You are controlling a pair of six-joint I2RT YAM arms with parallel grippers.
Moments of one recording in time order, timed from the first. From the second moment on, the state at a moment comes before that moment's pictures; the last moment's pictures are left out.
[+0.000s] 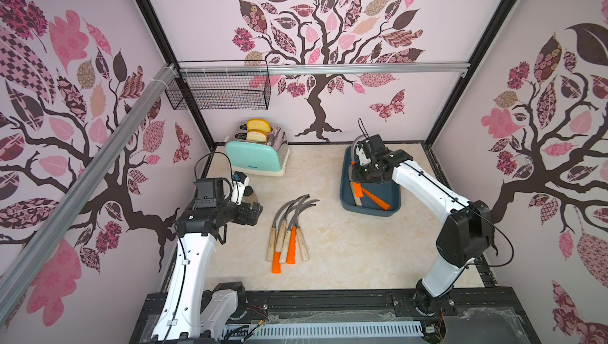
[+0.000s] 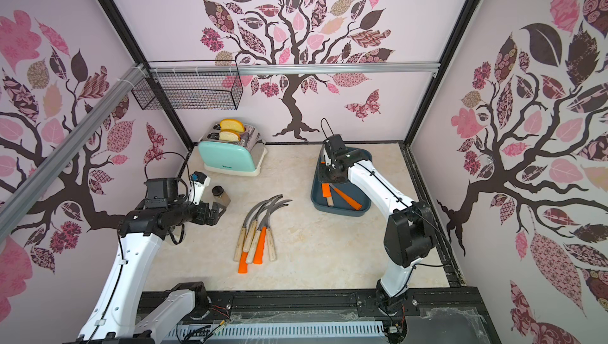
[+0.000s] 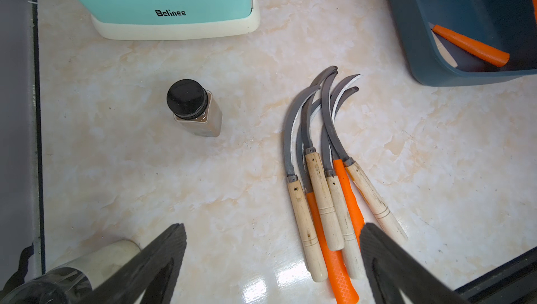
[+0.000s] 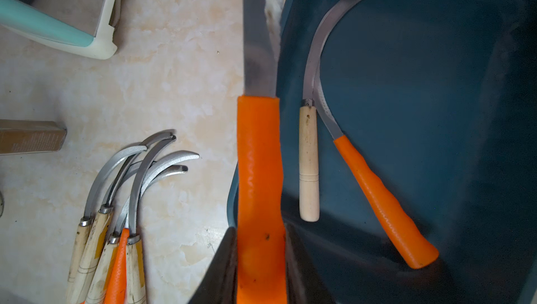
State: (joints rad) left arm 0.05 0.95 1.03 -0.96 0.30 0.25; right arm 0.41 1.77 1.58 -0.81 -0.07 0.34
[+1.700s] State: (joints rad) left arm 0.05 0.92 0.99 -0.98 0.30 0.24; right arm 0.34 2.12 1.67 -0.83 -0.08 0.26
